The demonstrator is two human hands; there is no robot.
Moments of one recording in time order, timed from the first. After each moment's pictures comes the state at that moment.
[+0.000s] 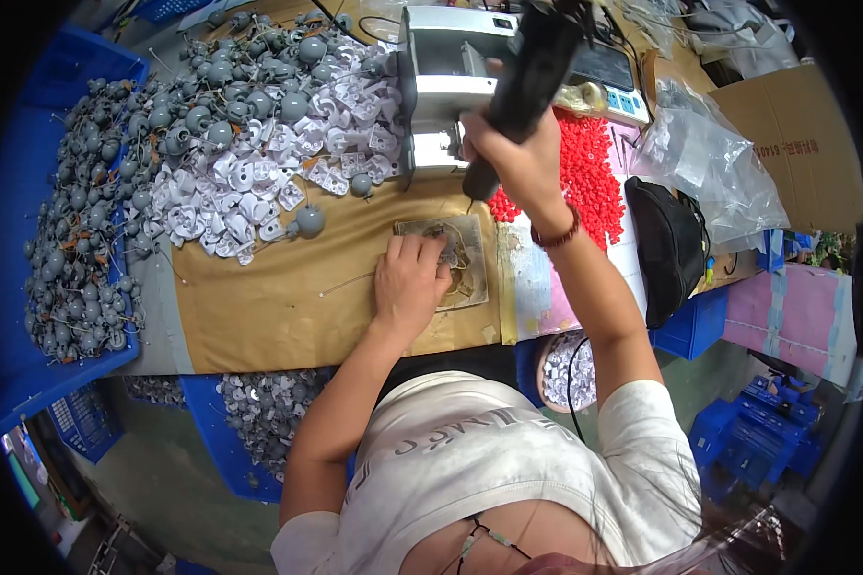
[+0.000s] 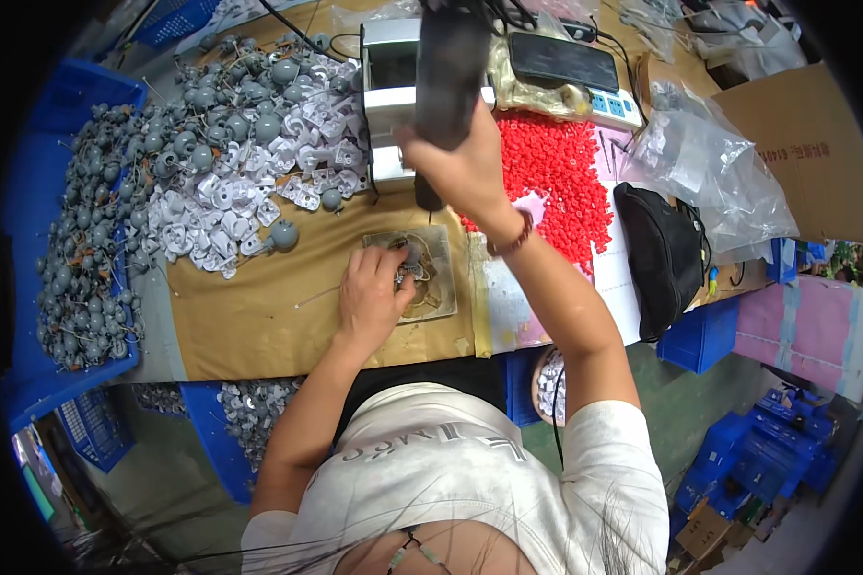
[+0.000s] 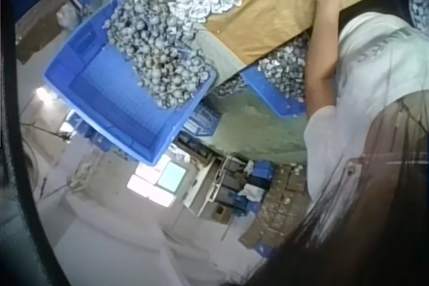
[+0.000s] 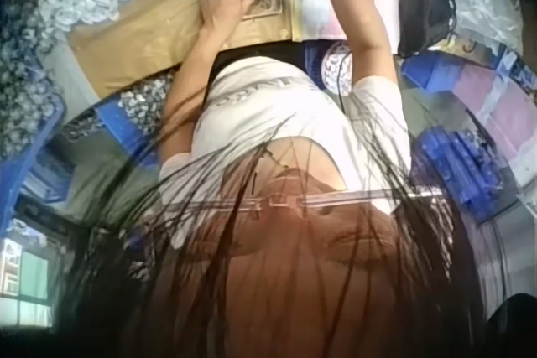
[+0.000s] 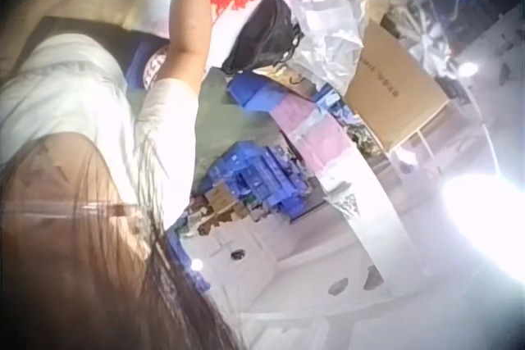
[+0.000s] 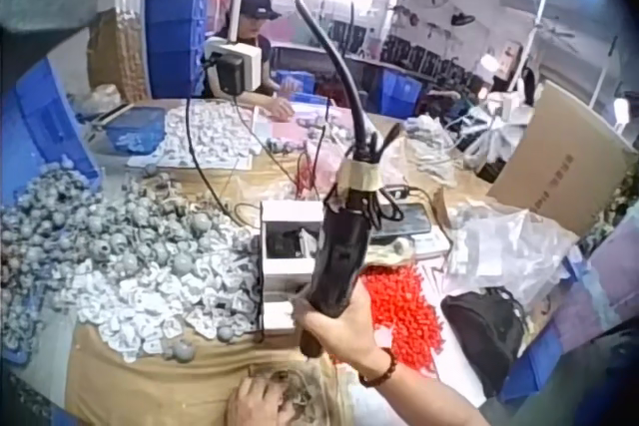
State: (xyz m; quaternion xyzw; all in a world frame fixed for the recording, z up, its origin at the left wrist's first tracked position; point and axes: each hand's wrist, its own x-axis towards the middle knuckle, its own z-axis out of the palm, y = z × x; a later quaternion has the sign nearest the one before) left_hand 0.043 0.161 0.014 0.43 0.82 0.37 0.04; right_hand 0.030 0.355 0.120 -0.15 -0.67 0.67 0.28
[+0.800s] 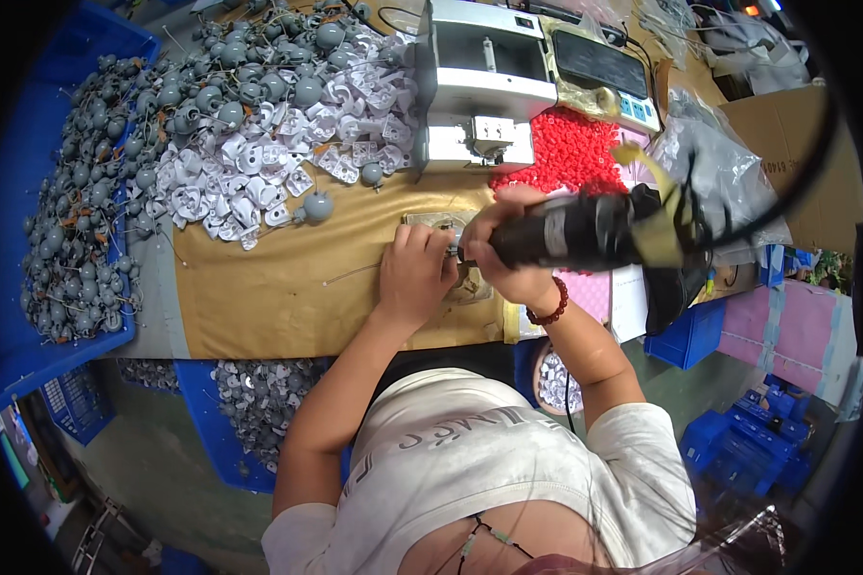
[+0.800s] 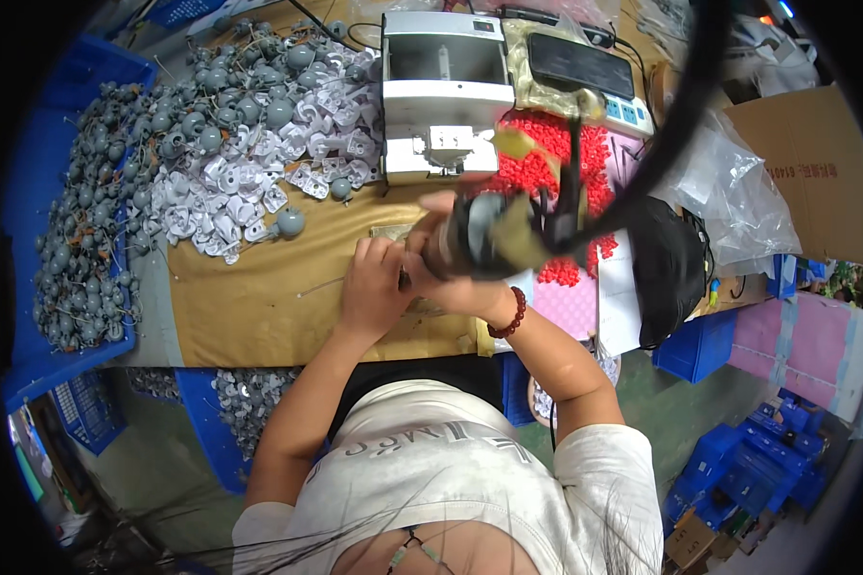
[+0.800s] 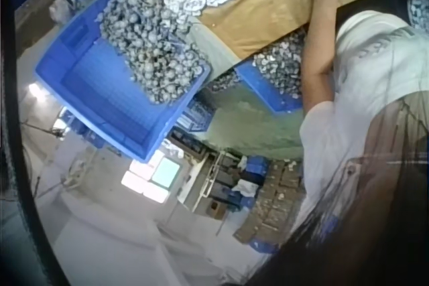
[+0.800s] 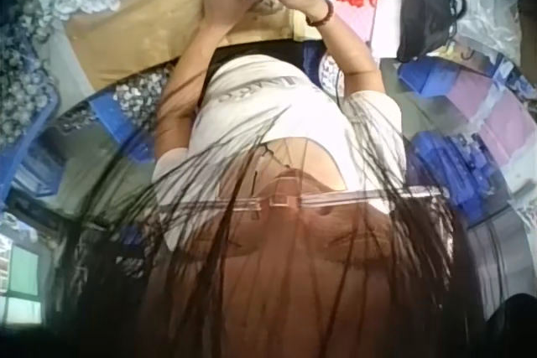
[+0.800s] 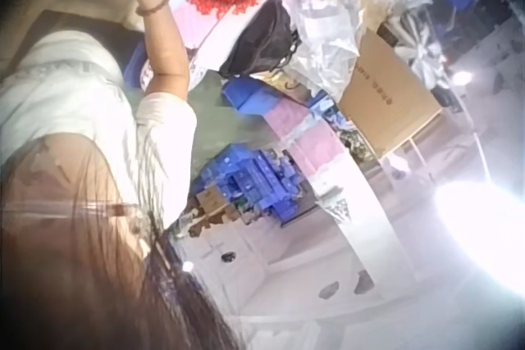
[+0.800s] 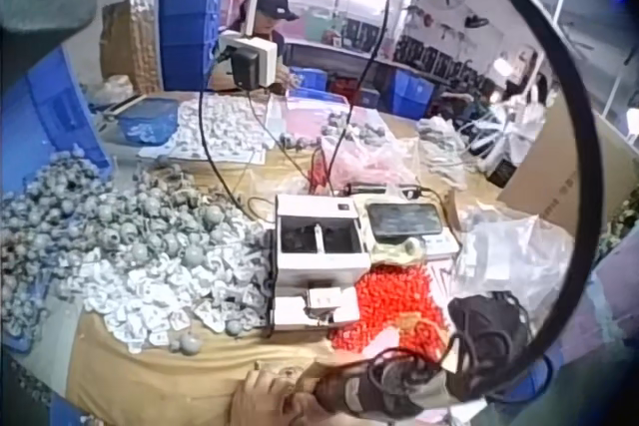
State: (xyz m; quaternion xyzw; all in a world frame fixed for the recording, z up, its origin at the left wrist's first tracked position) left_hand 0.037 0.161 0.009 0.44 0.81 0.39 0.02; right_hand 0.107 0.312 0.069 0.05 -0.74 0.63 0.23
